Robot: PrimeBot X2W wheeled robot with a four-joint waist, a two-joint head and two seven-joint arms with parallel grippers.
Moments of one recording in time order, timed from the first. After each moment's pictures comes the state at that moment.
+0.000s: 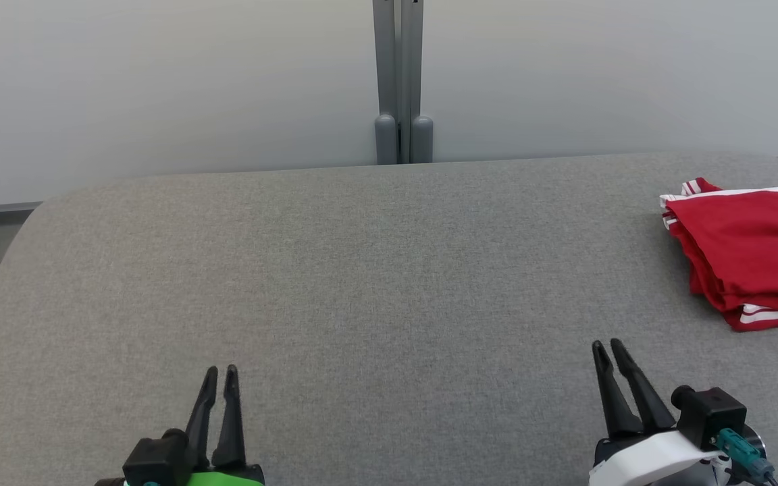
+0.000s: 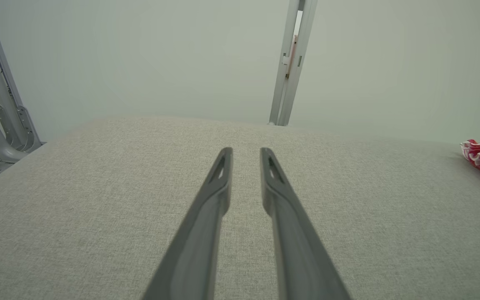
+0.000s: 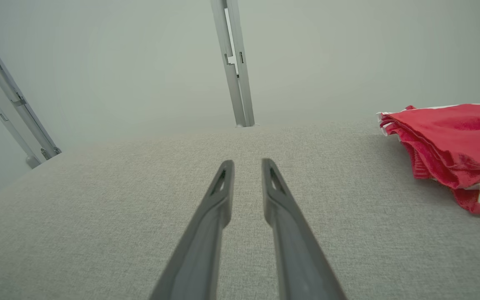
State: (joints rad) left arm 0.10 0.05 -0.17 0.13 -0.23 0.03 -0.26; right arm 0.06 -0.05 0.08 0.19 0.20 0.13 -0.26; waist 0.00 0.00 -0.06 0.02
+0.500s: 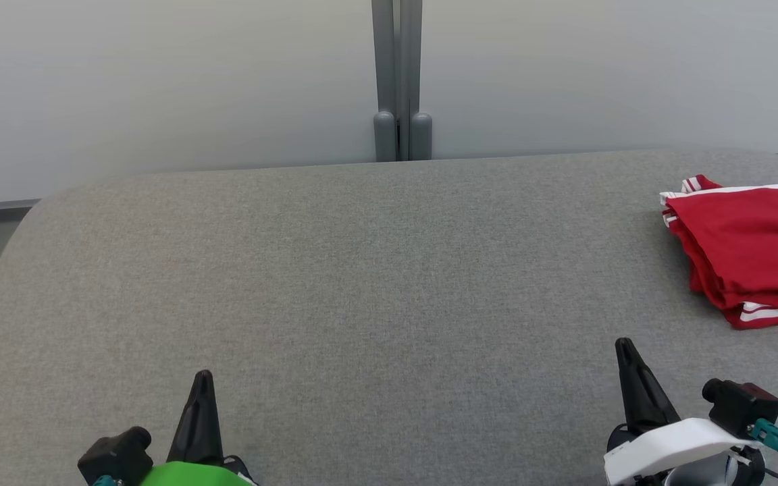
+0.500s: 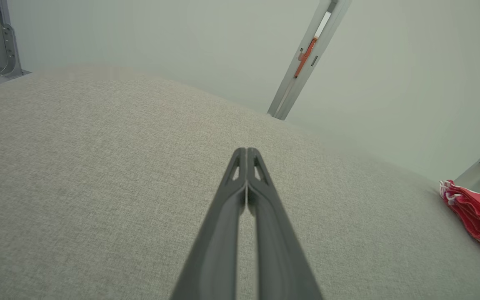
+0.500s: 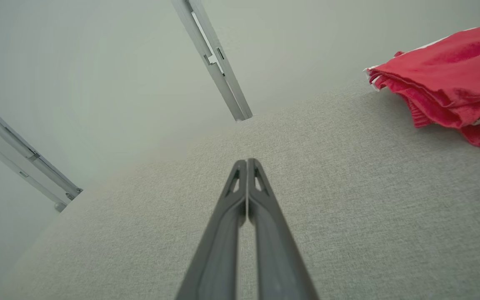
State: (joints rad) left arm 0.09 0.05 -0.14 0.16 -0.50 0.01 -0.20; right arm 0.05 -0.06 0.06 0.20 0.47 0.13 -0.20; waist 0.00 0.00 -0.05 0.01
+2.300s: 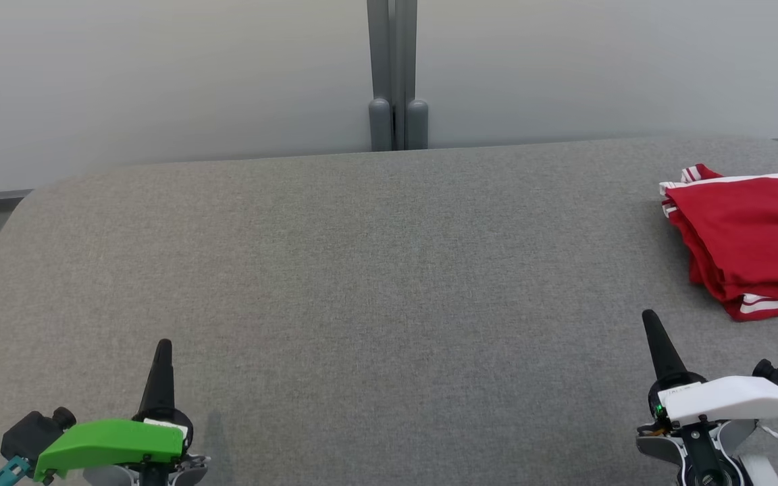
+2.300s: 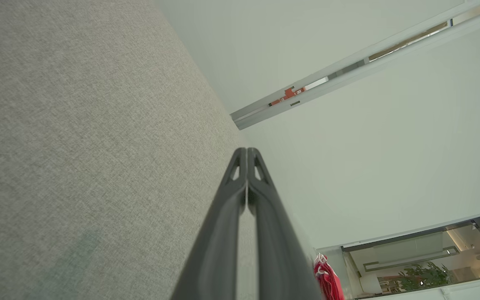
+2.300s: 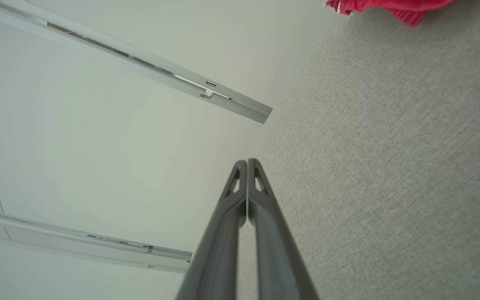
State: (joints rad) left arm -0.02 0.07 -0.02 0.21 -1.20 -0.07 -0.04; right arm -0.04 -0.07 -0.02 0.23 1.18 0.13 -0.03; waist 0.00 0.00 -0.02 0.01
